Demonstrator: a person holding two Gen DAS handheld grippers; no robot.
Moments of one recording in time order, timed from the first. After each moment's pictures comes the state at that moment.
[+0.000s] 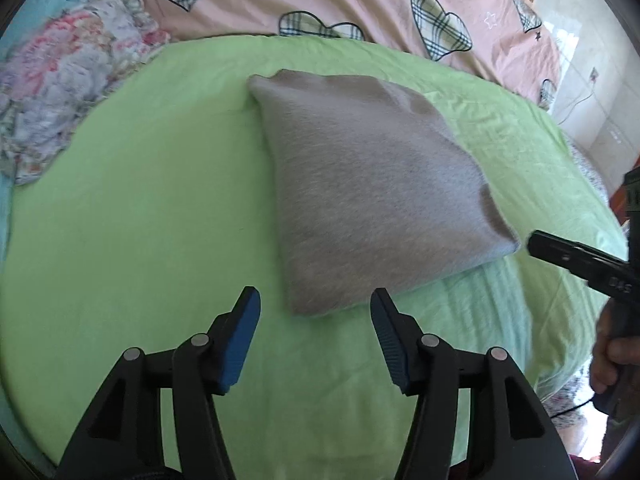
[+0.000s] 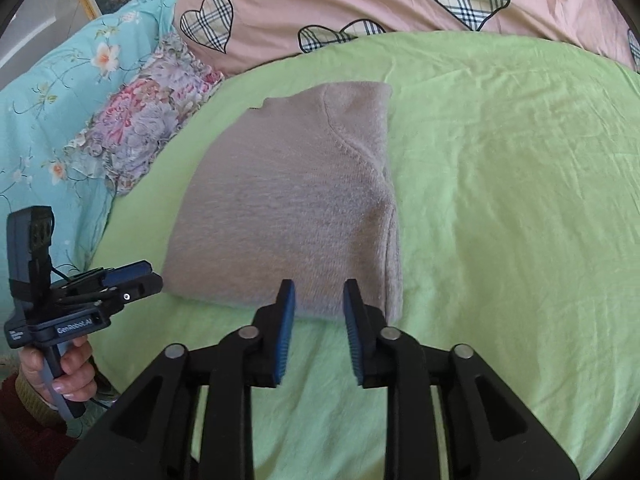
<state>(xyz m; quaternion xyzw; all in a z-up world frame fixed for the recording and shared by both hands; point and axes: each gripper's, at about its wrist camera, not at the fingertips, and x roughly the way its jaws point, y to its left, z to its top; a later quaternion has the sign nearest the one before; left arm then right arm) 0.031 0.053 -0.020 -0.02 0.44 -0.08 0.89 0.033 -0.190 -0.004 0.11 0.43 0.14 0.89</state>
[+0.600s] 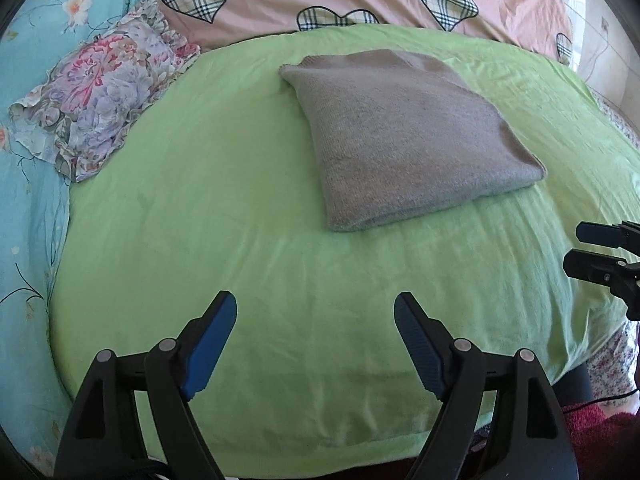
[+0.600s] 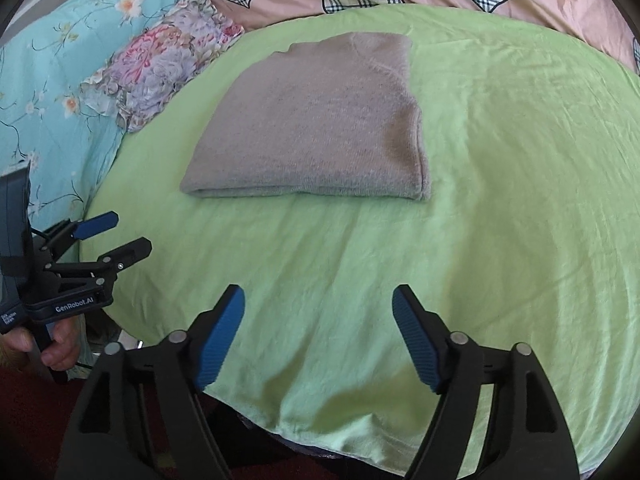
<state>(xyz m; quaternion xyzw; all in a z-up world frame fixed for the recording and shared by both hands) -0.023 0.048 -0.032 0.07 0.44 -0.01 0.90 -0.022 -0.156 -0.026 0.05 0.47 0.14 0.87</state>
